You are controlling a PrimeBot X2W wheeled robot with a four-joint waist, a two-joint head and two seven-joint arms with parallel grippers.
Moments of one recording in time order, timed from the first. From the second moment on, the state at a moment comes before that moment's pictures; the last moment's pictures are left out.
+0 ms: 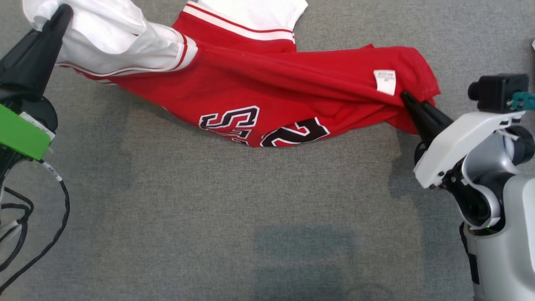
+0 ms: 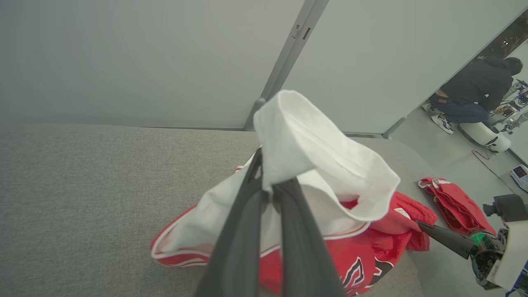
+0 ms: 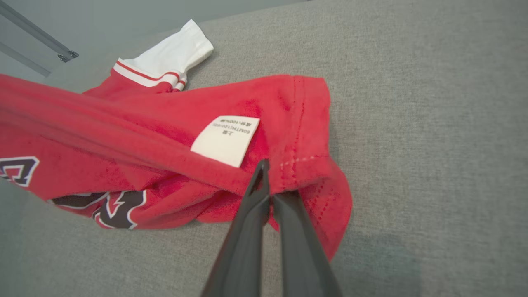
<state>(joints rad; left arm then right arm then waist) -0.58 0.59 -0.14 -0.25 -1.10 -0.02 0.44 -0.38 -0.10 -0.02 -0.17 0.39 0.13 0.61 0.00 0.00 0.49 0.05</state>
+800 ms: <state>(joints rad) -0.50 0.60 -0.13 -0.19 -1.08 -0.04 0.39 -0.36 -0.13 0.04 -0.14 0.38 0.13 0.52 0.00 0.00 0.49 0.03</state>
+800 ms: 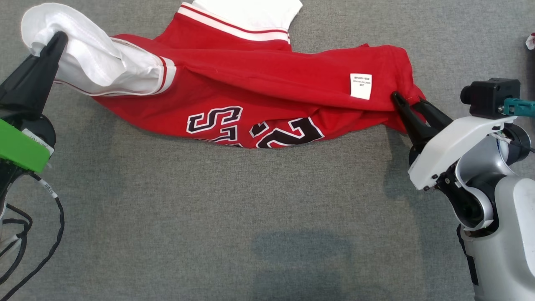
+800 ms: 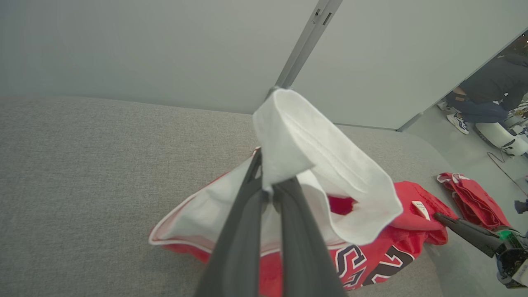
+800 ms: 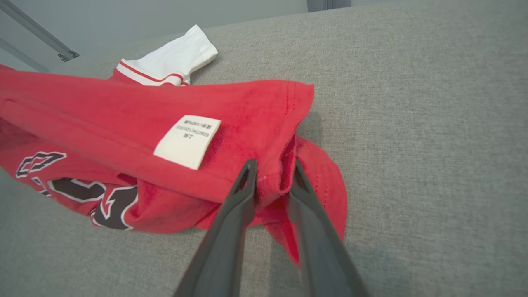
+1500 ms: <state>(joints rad) -0.48 0.66 -0.03 -0.24 -1.11 -0.01 0.38 -0.44 -0.16 -0.03 -0.36 0.44 0.13 0.64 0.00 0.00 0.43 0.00</state>
